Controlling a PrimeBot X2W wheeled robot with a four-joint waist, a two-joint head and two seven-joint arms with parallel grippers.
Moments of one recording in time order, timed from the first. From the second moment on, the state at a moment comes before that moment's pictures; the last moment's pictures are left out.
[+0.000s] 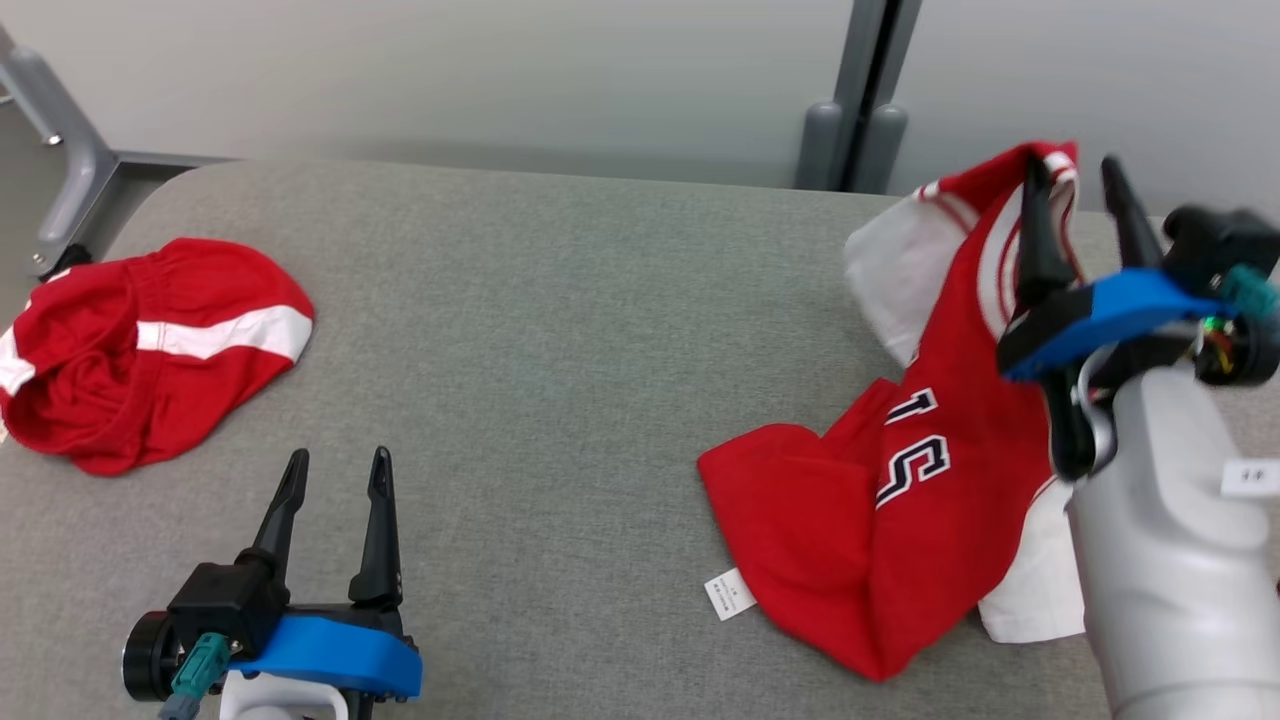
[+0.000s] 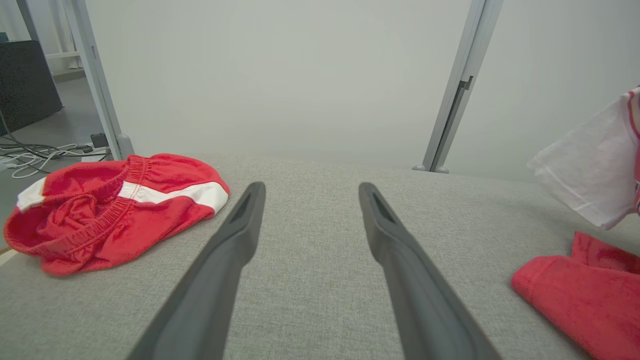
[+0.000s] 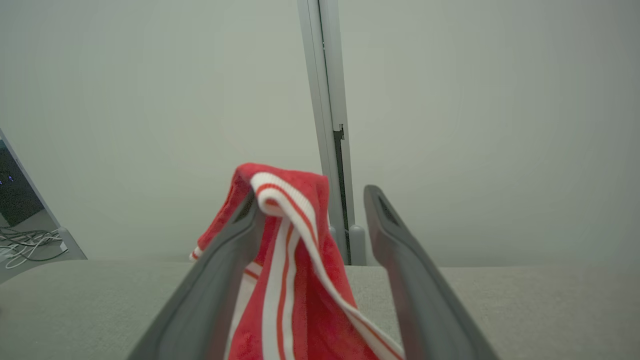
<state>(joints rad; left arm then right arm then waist) -0.09 0.28 -0.30 0.17 -0.43 0.10 -0.26 -0.78 -0.05 -0.22 0.80 0.04 0.13 -0.26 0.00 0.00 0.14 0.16</state>
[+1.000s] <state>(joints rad) -0.02 0.30 -0.31 0.17 -0.44 0.11 -0.26 -0.10 -0.05 -0.15 0.22 0.05 0.13 -0.24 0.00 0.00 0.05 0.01</state>
